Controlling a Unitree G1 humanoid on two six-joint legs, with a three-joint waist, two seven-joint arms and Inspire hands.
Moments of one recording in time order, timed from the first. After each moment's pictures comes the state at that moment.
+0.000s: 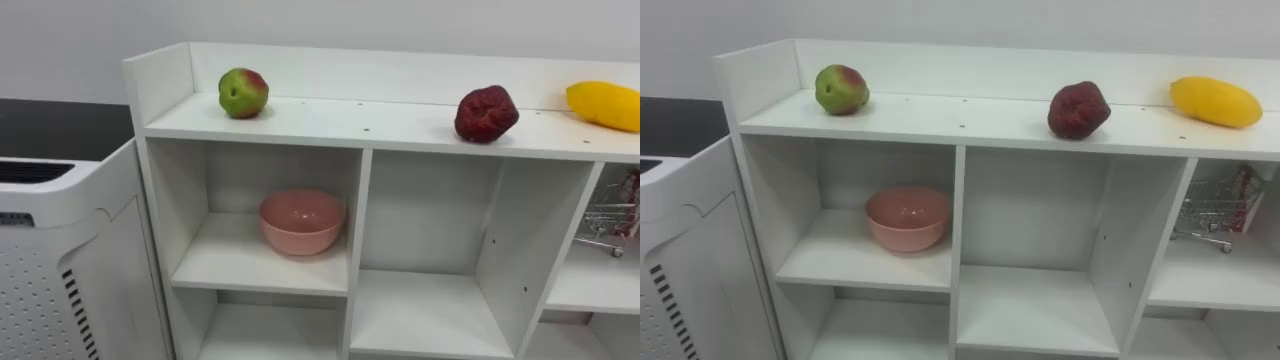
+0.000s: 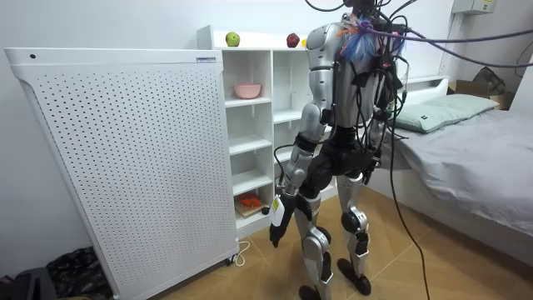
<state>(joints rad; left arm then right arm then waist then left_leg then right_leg) 0.23 0.17 0.09 1.12 0.47 0.17 0.03 0.11 -0.26 0.02 1.29 0.28 0.02 0.15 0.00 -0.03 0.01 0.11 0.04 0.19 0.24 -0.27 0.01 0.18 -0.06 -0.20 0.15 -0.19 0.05</state>
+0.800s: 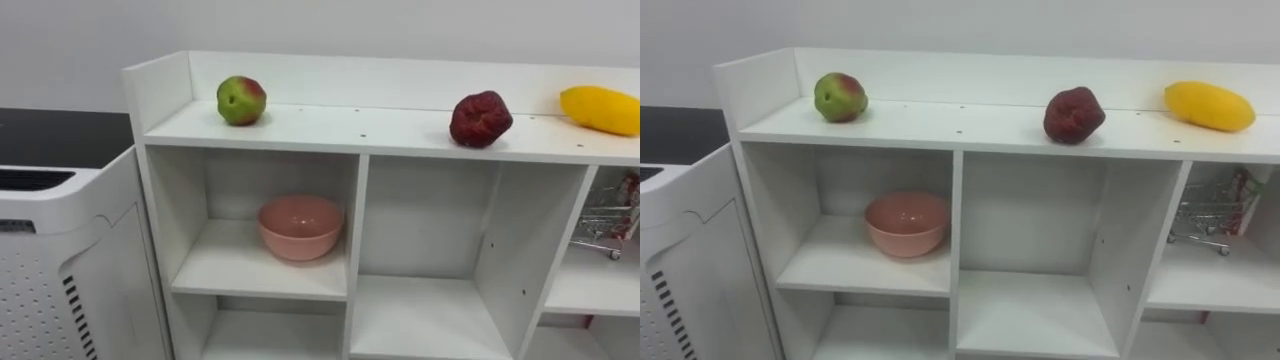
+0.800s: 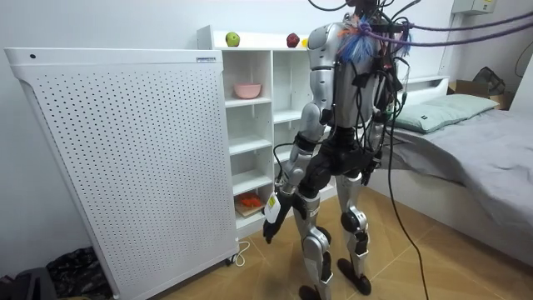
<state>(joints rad) 0.24 0.17 0.11 1.12 0.47 0.14 0.09 0.12 -0.22 -0.07 1.29 0.45 0.02 -0.01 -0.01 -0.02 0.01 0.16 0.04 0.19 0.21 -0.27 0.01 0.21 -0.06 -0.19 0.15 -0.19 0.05</state>
